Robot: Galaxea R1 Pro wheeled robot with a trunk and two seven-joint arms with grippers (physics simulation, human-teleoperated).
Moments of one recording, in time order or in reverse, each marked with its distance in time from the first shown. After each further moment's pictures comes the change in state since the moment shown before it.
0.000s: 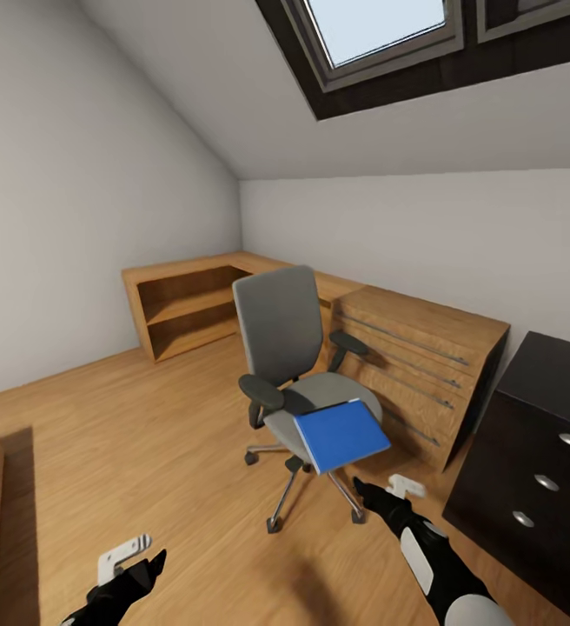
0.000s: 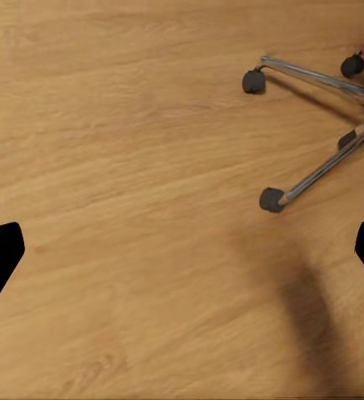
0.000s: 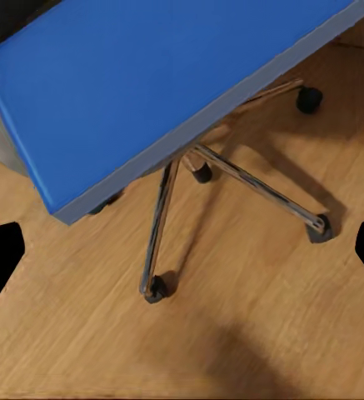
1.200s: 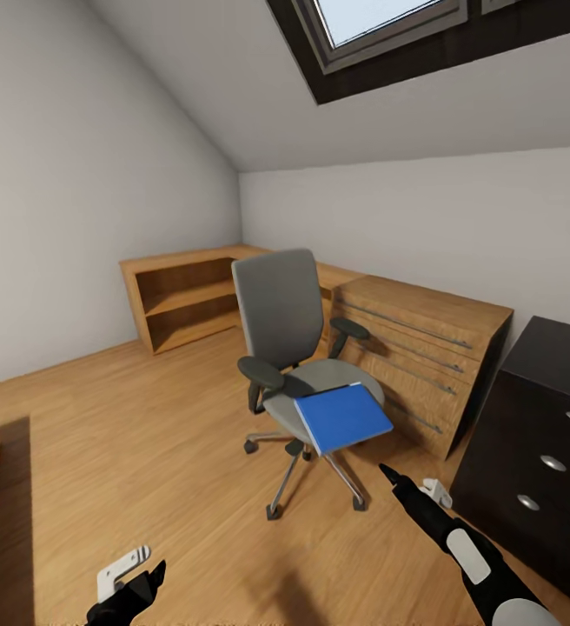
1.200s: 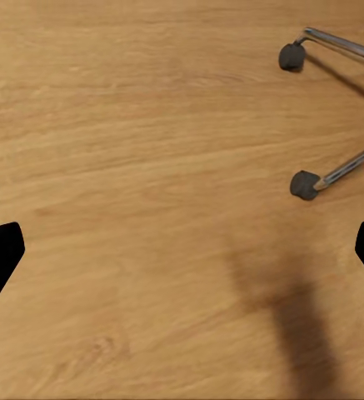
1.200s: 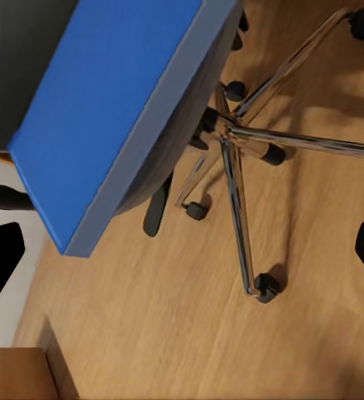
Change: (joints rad) left arm 0.000 -0.052 0.039 0.086 -0.002 -0.078 0.005; right arm 0.000 -0.152 -0.006 0.050 -0.519 0.185 0.267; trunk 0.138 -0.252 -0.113
